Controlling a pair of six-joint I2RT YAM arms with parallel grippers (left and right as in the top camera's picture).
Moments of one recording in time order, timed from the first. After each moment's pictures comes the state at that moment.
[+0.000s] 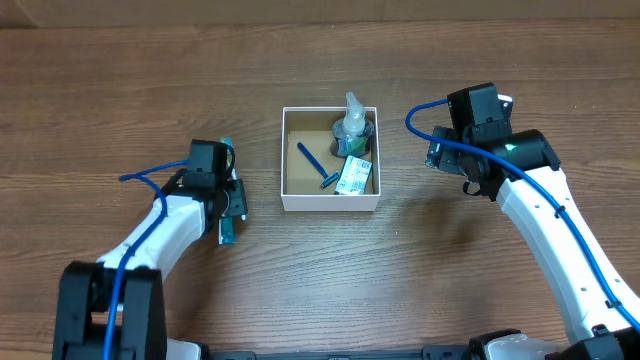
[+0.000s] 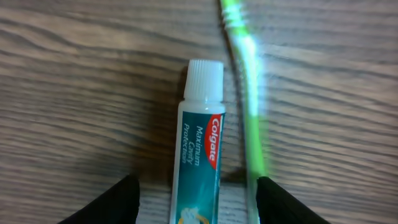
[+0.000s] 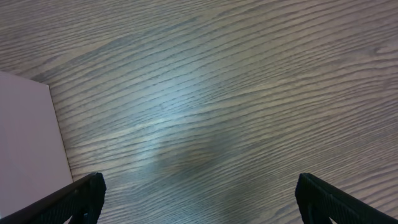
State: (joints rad) left arm -0.13 1.61 0.79 -0.39 -0.08 -0.28; right arm 0.23 1.46 1.26 -0.96 0.33 0.46
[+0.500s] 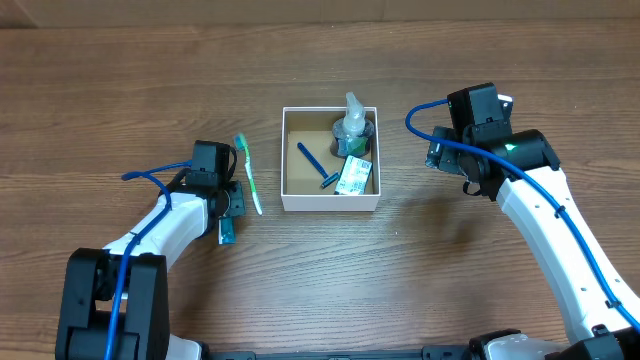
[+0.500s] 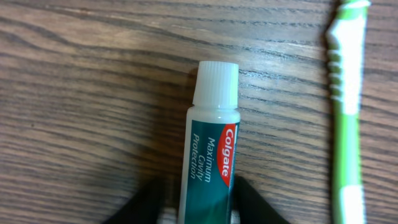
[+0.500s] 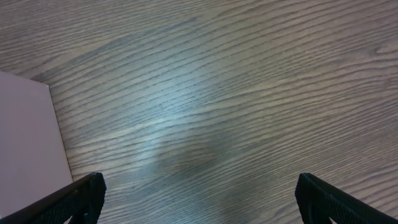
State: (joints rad) left arm -0.13 1.65 0.79 -0.36 -0.11 -0.28; right arm 0.23 1.46 1.26 -0.96 0.33 0.46
